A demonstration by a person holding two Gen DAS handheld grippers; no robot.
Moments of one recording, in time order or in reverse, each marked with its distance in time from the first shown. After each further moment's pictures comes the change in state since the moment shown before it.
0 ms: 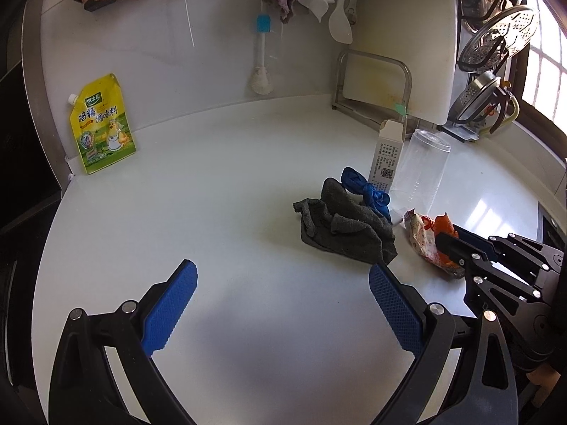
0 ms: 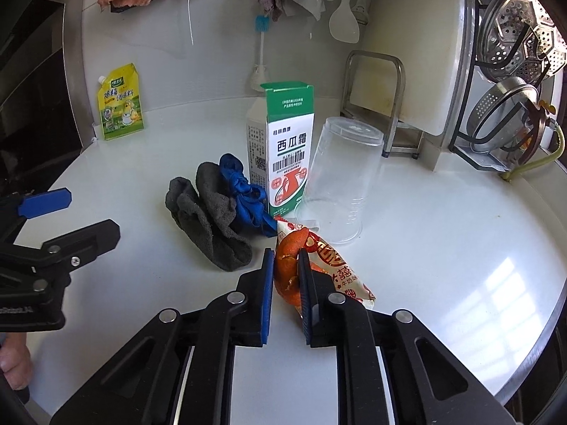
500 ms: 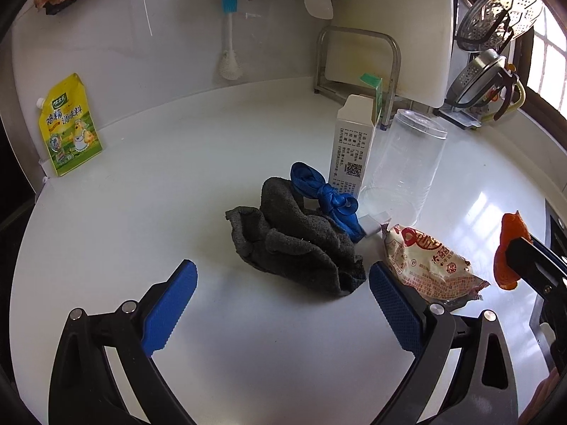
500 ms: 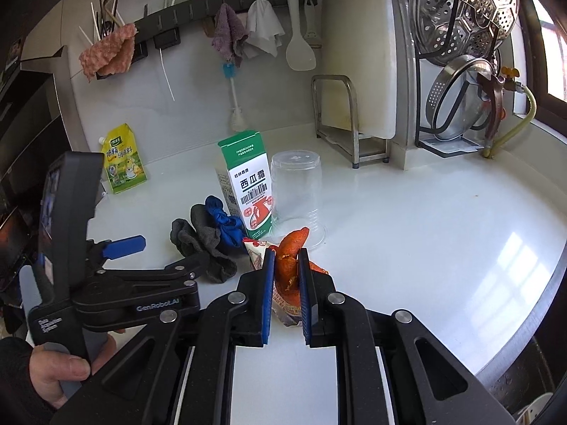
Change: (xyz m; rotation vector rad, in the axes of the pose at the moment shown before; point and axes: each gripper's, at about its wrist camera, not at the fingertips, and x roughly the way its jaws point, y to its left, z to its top) left arm 0.051 -0.050 0.014 0.002 0.068 -0.004; right arm -0.051 -0.047 -0.010 0.174 -0.109 0.063
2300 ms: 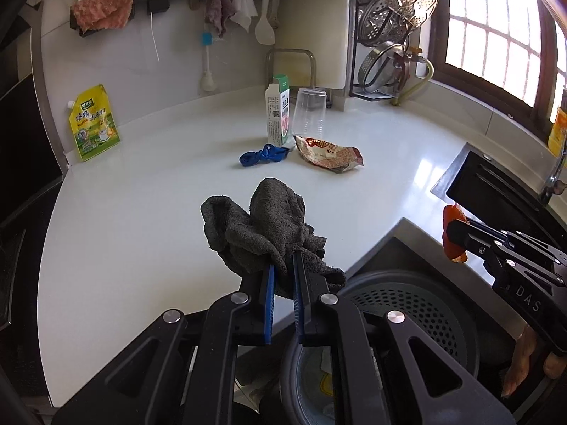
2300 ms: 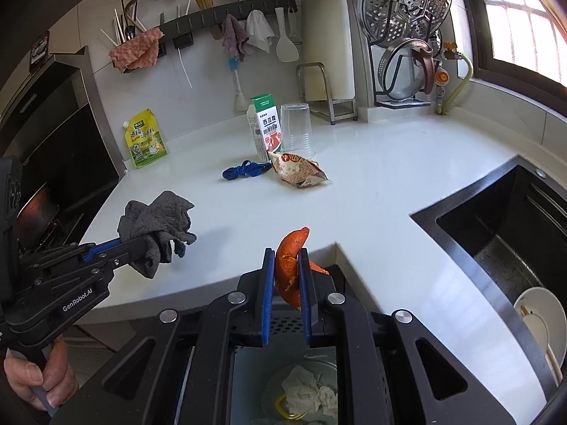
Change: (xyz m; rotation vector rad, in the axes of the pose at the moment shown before) left arm -0.181 -0.004 -0.147 0.125 -0.086 -0.131; right arm -0.150 0.042 -0.129 0.085 0.026 -0.055
